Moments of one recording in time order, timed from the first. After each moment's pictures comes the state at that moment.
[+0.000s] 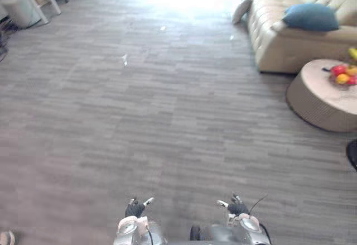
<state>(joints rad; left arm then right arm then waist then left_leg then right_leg) 0.06 -0.04 0.29 0.87 0.00 -0.06 0.10 0.00 0.04 -0.17 0.92 0.09 0.00 -0.08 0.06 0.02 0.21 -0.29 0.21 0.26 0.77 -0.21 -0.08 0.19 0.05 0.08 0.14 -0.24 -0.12</state>
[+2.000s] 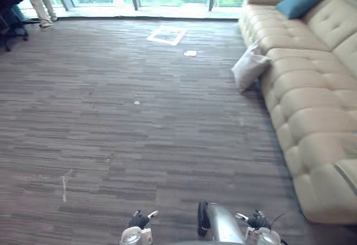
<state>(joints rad) 0.05 -0.06 0.25 1.00 0.03 -0.04 0.10 0.07 -0.09 -0.31 0.92 0.04 0.00 -0.09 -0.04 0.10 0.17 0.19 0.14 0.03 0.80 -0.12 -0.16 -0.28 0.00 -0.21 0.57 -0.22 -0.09</state>
